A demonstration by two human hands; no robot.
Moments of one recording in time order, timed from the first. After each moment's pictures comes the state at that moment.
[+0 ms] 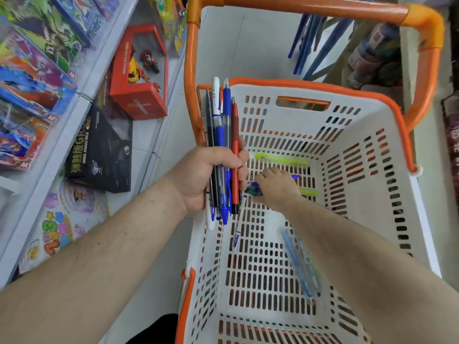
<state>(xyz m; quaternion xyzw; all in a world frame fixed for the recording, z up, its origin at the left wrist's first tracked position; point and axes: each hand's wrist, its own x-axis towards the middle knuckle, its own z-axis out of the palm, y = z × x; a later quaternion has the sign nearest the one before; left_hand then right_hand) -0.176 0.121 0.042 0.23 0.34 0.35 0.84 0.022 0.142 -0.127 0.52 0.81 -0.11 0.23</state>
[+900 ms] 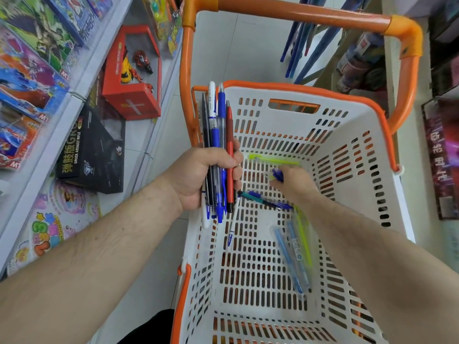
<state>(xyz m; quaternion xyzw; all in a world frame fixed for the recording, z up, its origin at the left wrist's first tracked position) -0.177 0.120 0.040 0.24 0.33 0.35 0.84 0.066 0.143 -0.096 0.70 0.66 -0.24 0.10</state>
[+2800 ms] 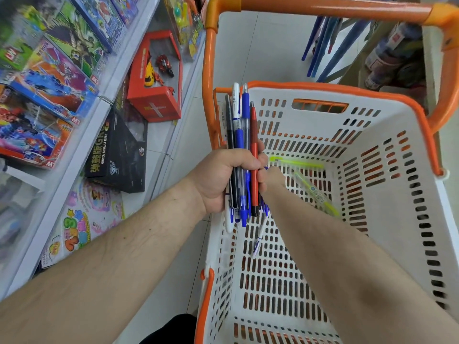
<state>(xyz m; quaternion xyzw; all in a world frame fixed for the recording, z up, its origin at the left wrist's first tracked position) -0.176 0.118 0.040 0.21 0.32 0.35 0.86 -0.052 0.159 -0.103 0.79 0.41 -0.46 0.00</state>
